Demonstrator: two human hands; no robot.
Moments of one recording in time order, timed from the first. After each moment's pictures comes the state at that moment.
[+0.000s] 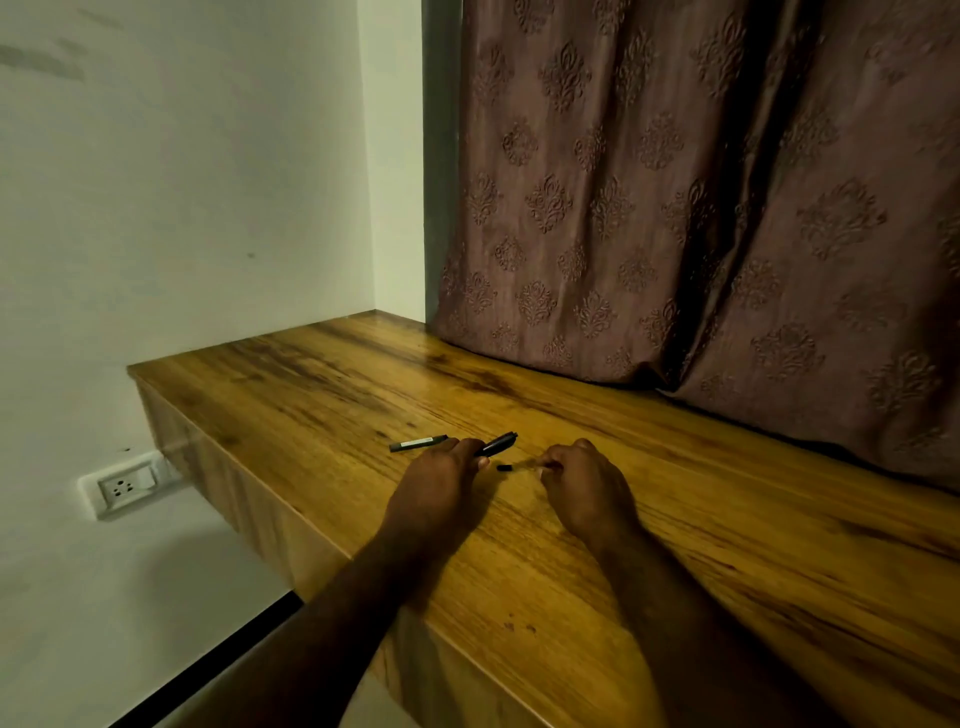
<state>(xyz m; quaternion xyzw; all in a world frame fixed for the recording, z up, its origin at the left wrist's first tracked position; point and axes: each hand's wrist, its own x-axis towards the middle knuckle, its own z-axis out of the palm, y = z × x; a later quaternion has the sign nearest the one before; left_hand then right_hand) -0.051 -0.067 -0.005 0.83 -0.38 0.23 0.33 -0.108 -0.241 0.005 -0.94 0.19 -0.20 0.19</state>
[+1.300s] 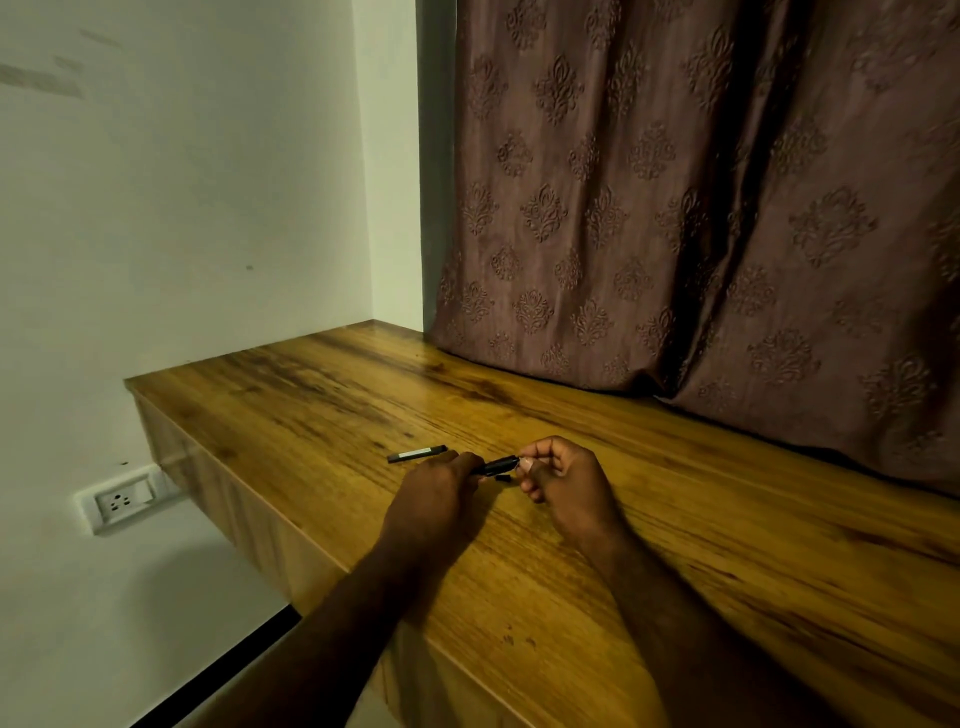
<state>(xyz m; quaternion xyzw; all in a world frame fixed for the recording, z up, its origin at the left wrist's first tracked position) -0.045 -0.068 -0.011 0.83 -0.39 0.26 0.31 -0.107 -0.224 0.011 -0.76 0.08 -0.24 0.60</state>
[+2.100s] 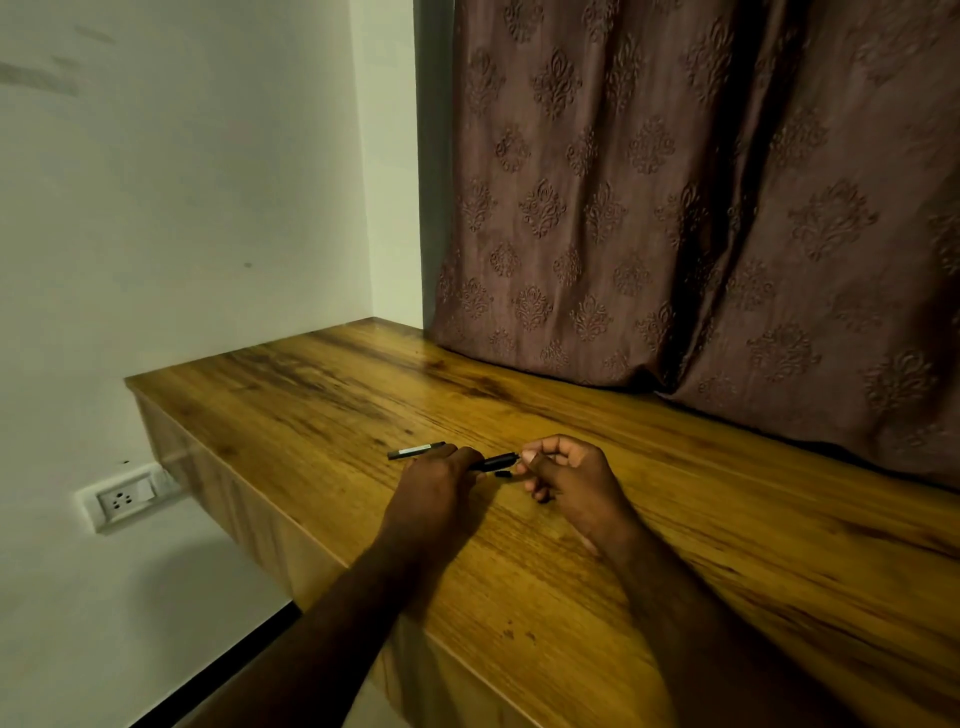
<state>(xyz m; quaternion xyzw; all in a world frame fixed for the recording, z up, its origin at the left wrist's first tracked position) -0.052 -0.065 -0.002 0.82 -0.40 0.25 0.33 -0.113 -0.230 0.014 -0.69 0.07 -0.20 0.69</state>
